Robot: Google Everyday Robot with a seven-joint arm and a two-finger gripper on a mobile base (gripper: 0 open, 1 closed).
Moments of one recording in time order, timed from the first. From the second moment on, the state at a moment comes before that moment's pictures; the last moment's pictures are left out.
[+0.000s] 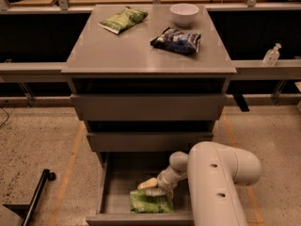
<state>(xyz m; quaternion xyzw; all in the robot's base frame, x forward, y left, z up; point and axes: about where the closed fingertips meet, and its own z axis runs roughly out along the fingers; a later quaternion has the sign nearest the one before) 0.541 -0.027 0.174 0.00 -0.96 -0.27 0.11</state>
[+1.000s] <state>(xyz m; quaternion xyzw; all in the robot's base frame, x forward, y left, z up) 0.536 -0.032 0.132 -0.04 -0.95 -0.29 0.13</state>
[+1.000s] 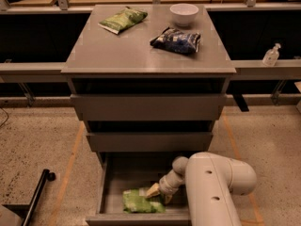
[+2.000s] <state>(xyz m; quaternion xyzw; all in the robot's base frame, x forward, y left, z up) 0.526 -0.029 0.099 -0.07 -0.94 -0.31 0.15</state>
